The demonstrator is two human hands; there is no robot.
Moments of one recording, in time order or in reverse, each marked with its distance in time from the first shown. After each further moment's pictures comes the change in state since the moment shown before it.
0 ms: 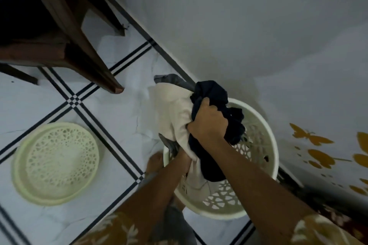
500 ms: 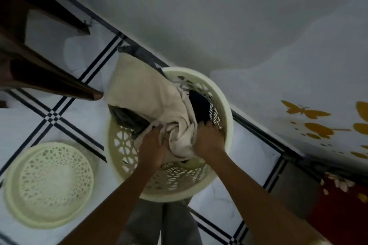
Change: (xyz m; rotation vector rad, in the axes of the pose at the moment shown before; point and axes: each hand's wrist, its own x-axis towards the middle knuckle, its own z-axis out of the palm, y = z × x) left_hand -0.018 -0.014 0.068 0.181 1.633 -1.157; right_hand 0.007 0.072 0.066 -0.092 -0.322 0.099
